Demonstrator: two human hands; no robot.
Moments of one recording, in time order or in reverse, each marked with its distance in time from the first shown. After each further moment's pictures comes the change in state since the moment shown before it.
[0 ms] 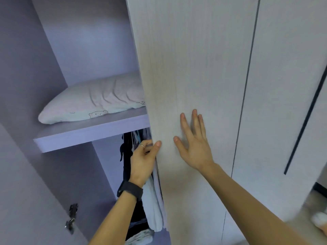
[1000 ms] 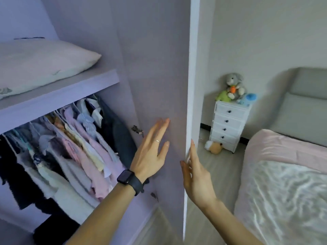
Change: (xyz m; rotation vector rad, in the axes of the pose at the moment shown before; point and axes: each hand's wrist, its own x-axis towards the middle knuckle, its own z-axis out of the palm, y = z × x) left_hand -0.125 -0.002 0.183 0.307 -0.755 0.731; right_hand -0.280 0.013 -0.137 -0.061 0.205 0.639
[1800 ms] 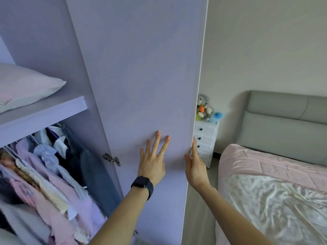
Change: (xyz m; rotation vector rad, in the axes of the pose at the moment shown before) left_hand 0.087 -0.013 0.108 0.404 -0.118 0.052; right_hand 0.107 0.064 -0.059 -0.128 0.175 0.285
